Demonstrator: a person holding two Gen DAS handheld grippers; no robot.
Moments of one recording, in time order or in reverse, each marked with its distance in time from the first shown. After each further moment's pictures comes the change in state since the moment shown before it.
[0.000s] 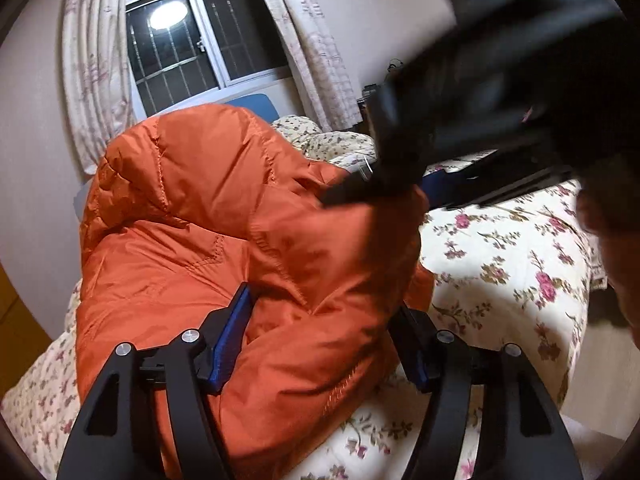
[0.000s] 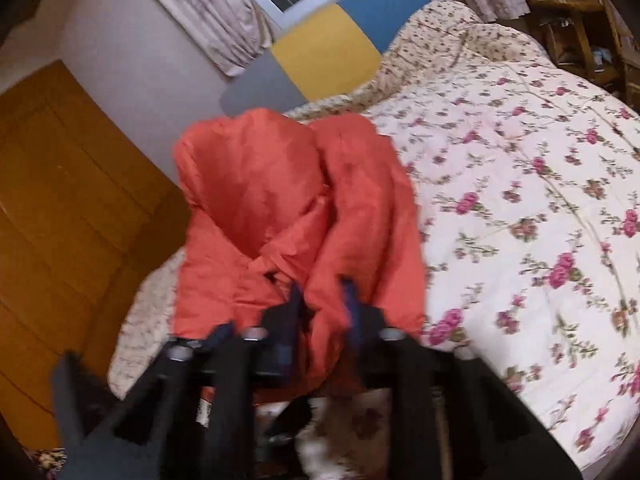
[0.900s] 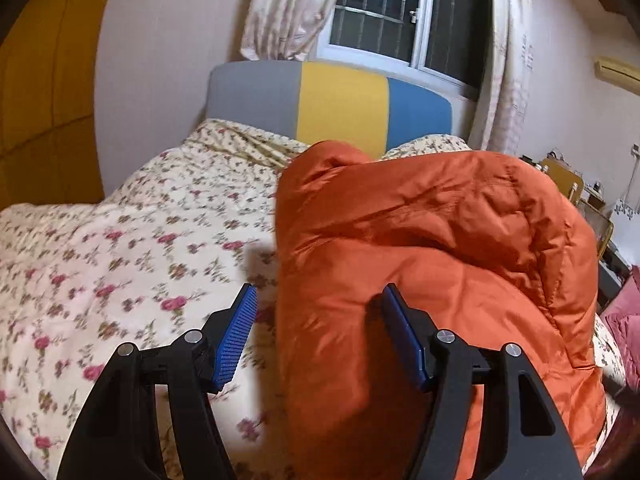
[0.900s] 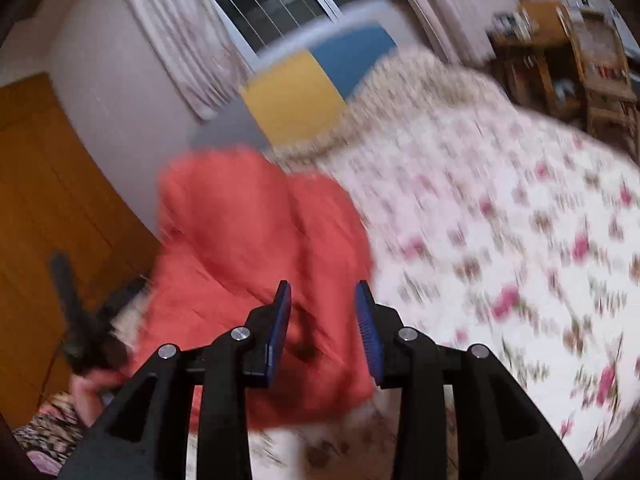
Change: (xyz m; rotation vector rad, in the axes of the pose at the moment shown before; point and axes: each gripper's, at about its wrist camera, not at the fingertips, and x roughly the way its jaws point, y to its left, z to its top) left arm 0.023 0.195 -0.002 -0.644 0.084 0.254; right arm -0.030 -0.001 0.006 -0.026 -0.233 -0.082
